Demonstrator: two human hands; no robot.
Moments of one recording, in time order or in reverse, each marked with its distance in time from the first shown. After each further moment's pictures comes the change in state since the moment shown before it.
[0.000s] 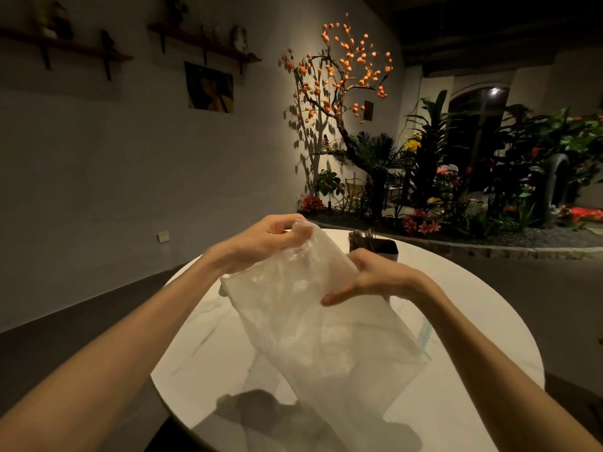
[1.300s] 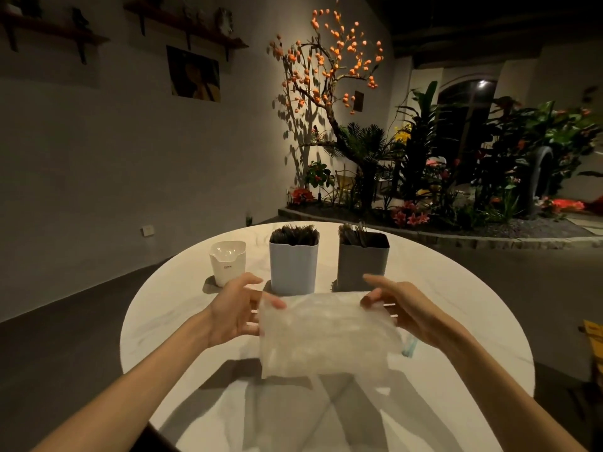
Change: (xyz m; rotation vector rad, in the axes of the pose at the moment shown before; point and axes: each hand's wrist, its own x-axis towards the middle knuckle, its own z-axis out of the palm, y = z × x) left_hand -0.025 -0.121 0.032 -0.565 0.170 -0.615; right_hand -0.013 0.099 0.006 0.517 0.329 0.340
